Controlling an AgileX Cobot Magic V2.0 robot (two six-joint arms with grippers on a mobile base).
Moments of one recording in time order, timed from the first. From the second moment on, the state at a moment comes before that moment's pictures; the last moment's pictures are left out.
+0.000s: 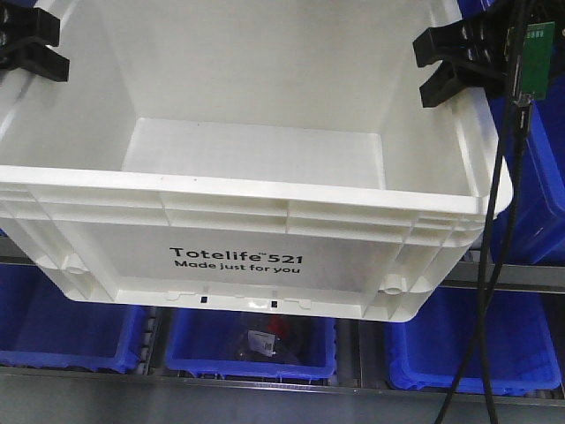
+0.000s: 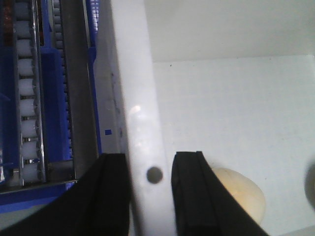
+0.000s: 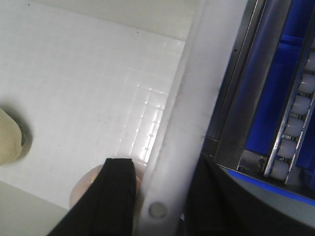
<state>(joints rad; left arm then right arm) -0.10 1.37 -1.51 -0.27 1.13 0.04 0.28 1.46 -1.60 0.17 1.27 0.01</state>
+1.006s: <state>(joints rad) -0.09 1.63 -1.51 -0.28 0.82 0.12 0.27 1.64 -1.60 0.13 0.97 -0.02</state>
